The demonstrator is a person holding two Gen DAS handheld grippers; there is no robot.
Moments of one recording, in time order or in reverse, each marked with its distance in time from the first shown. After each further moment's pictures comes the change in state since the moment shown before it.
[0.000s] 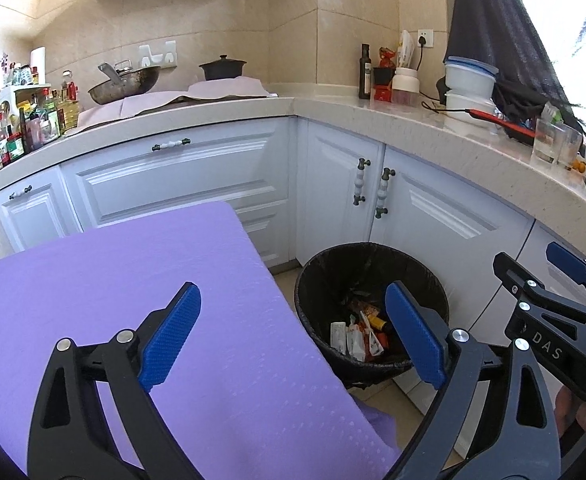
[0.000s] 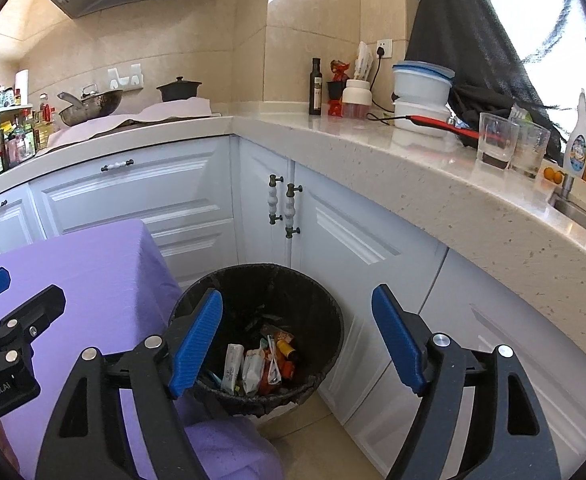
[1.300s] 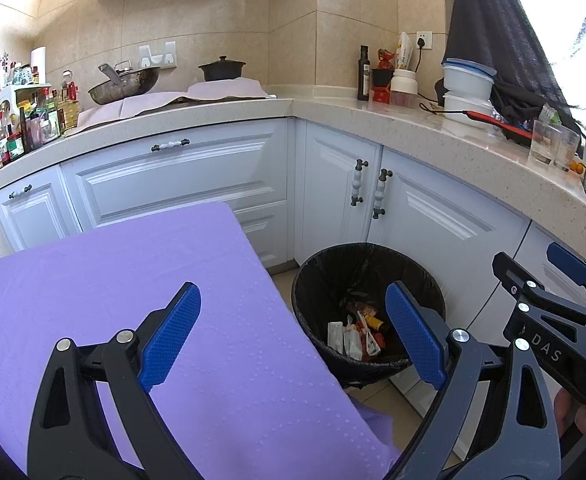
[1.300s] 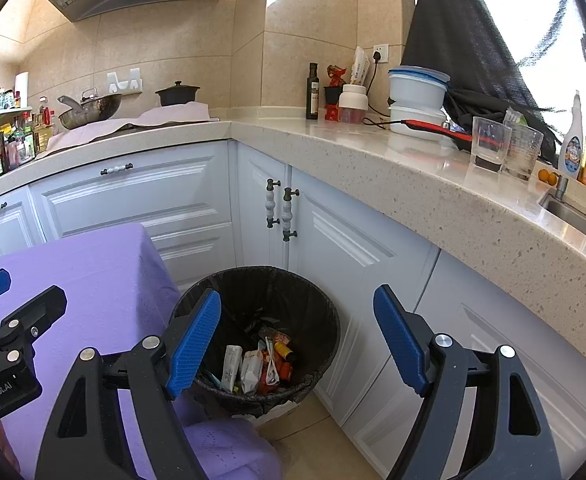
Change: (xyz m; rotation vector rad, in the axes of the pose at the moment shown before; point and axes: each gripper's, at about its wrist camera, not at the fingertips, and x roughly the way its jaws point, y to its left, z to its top) left arm -0.005 -0.004 -0.001 0.000 -0.002 -0.004; right arm -0.010 -0.001 -0.003 0.005 -0.017 -0.007
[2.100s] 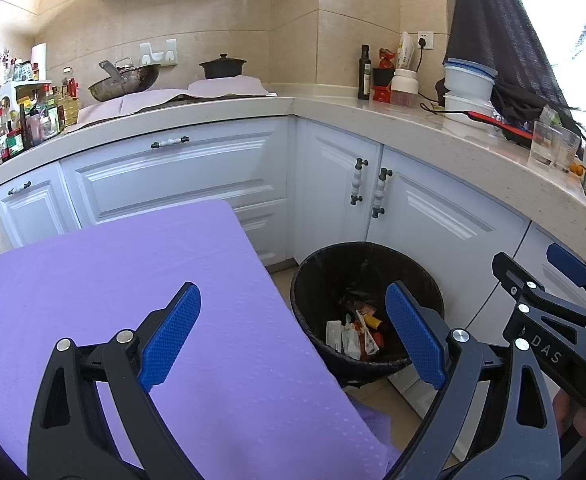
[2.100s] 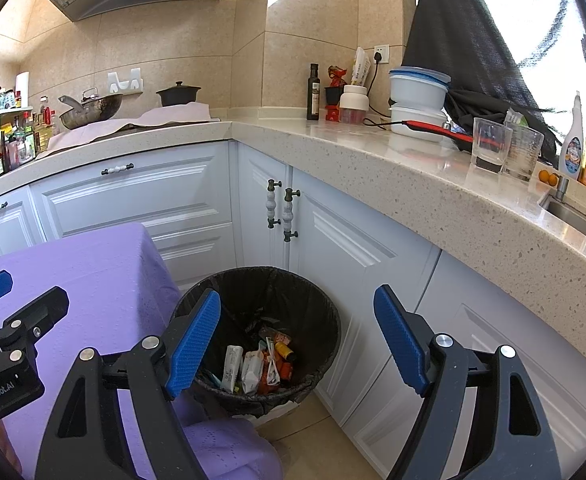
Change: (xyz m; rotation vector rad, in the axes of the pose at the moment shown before) left arm 0.002 -0.002 0.000 -0.014 0.006 -0.003; right arm 0.000 0.000 0.000 0.000 -0.001 -0.001
